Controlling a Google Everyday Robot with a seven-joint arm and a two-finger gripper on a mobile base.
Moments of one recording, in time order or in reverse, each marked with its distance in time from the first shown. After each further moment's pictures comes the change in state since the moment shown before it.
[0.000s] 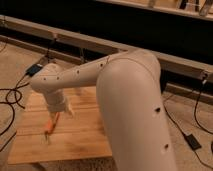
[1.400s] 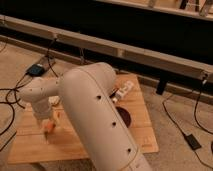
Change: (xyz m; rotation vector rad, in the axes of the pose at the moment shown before) arm -0.049 0.084 0.088 -0.051 0.040 0.056
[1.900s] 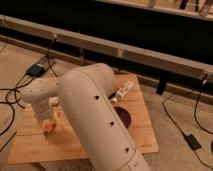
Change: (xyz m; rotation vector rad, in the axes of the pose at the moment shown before) arm -0.004 -0.001 0.009 0.011 -0.011 -0.010
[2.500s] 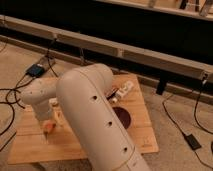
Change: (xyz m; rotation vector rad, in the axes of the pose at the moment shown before) arm -0.001 -0.005 0.006 0.017 -0.005 -0.008
